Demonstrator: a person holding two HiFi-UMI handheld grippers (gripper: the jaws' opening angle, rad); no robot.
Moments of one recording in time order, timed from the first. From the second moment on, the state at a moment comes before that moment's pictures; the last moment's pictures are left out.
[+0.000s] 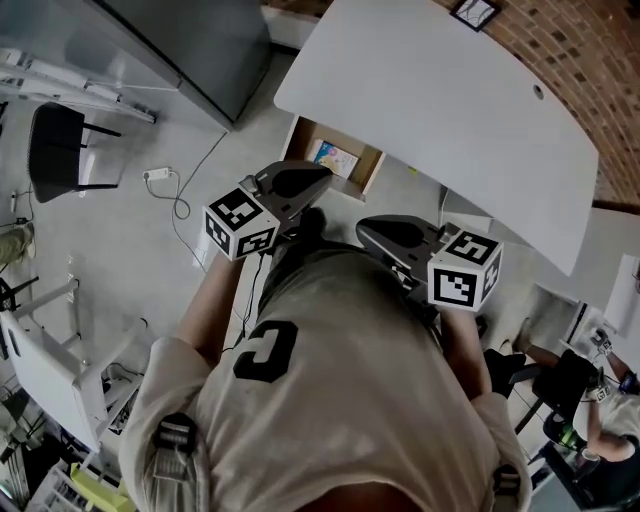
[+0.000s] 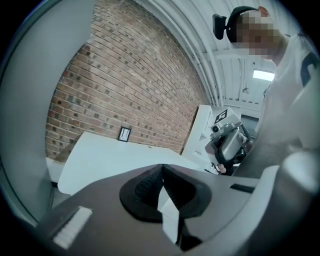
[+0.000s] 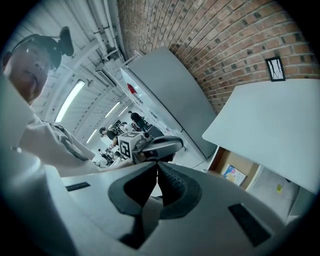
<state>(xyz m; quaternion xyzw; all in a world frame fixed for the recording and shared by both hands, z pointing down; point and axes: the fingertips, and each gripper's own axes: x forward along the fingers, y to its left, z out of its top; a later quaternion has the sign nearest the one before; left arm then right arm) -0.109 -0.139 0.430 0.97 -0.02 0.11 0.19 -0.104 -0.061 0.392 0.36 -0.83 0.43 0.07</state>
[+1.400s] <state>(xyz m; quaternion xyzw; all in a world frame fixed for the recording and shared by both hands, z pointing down) -0.017 0.017 0.390 0.98 -0.05 0.14 0.14 0.000 0.093 0.376 0.32 -0.85 0.41 0.01</state>
